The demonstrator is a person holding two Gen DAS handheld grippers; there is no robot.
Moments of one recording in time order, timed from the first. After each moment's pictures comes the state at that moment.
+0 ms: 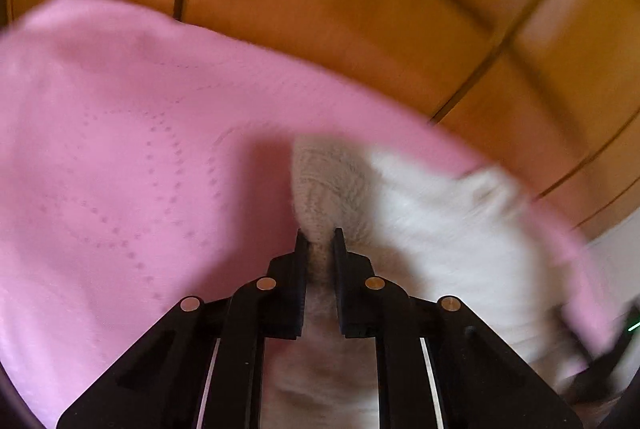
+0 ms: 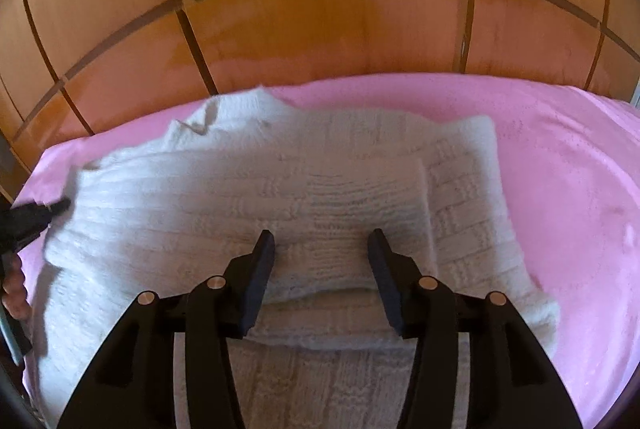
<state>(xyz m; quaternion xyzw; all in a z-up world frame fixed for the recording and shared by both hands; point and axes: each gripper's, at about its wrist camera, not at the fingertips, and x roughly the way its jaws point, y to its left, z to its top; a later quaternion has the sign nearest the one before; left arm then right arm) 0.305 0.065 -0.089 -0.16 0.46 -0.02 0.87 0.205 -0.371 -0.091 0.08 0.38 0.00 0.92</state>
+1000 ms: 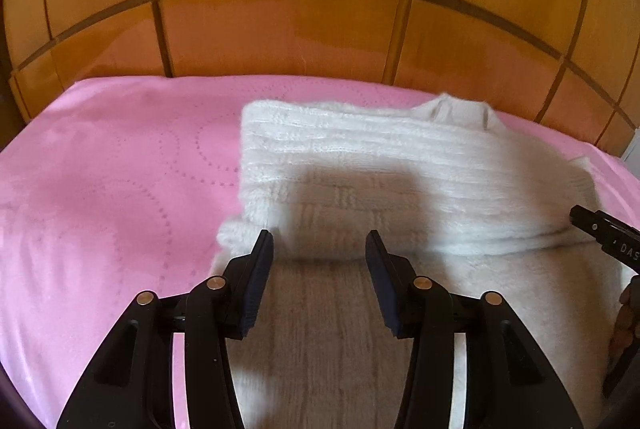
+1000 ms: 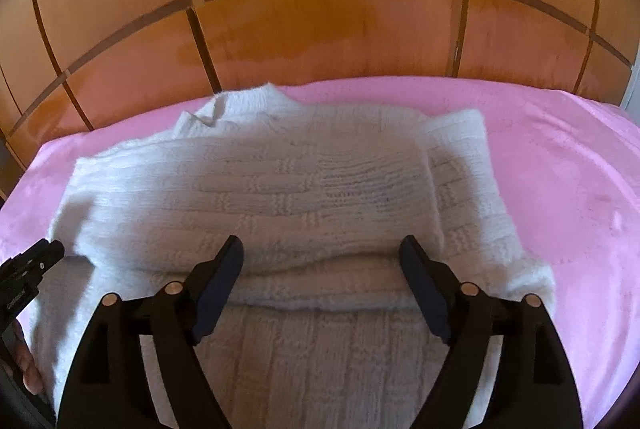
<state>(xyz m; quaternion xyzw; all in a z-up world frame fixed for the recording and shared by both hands) 0.208 -0.009 -0.062 -0.03 0.40 -0.02 0.92 0.174 -0.357 -0.080 0.07 0.37 -0.01 0.93</state>
